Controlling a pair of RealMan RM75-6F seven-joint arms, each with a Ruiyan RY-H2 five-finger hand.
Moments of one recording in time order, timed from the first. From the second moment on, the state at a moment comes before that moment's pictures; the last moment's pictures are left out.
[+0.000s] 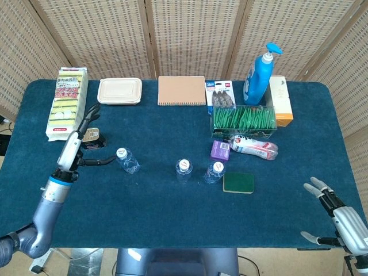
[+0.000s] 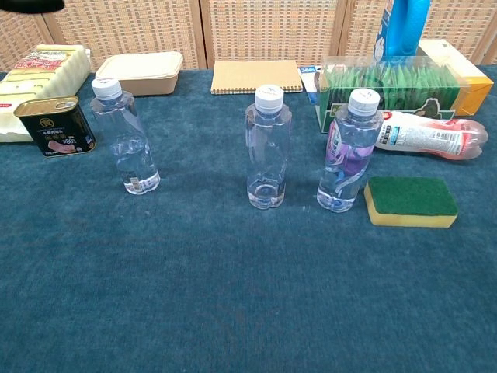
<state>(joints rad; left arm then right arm) -0.55 -1.36 -0.19 -1.52 1.46 1.38 -0.69 0.08 -0.90 -0.11 -1.65 -1.79 1.55 0.53</state>
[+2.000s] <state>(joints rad) -0.63 -1.93 -0.14 -0.85 1.51 1.23 -0.99 0.09 -0.89 -0.11 -1.64 -1.78 1.54 0.57</state>
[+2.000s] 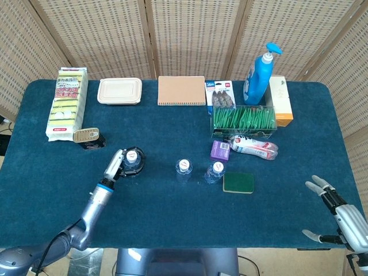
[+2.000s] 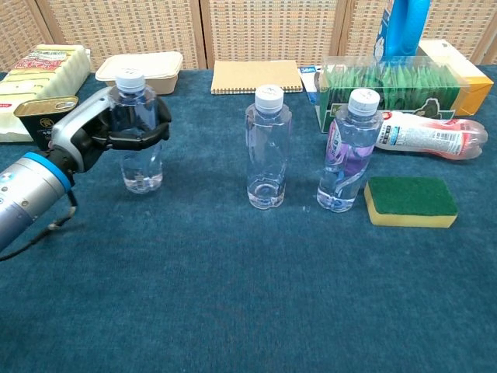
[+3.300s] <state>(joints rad) -0.74 -2.12 -0.18 -0.75 1.51 1.19 -0.98 0.04 -0.96 -0.04 -1.66 -1.64 1.59 0.25</state>
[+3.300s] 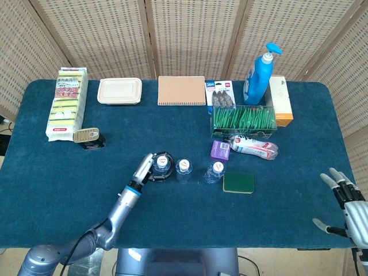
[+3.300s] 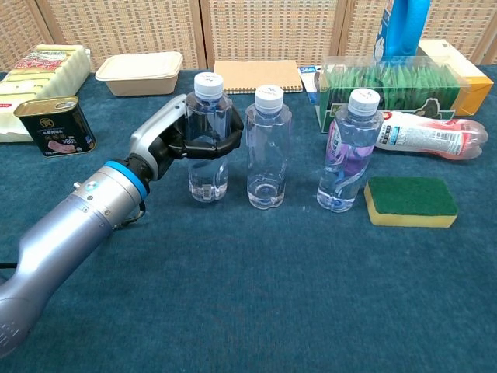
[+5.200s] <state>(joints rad) -0.63 -1.97 -0.10 -0.84 1.55 1.37 -1.00 0.03 -0.94 -0.04 -1.68 -1.69 1.57 0.27</state>
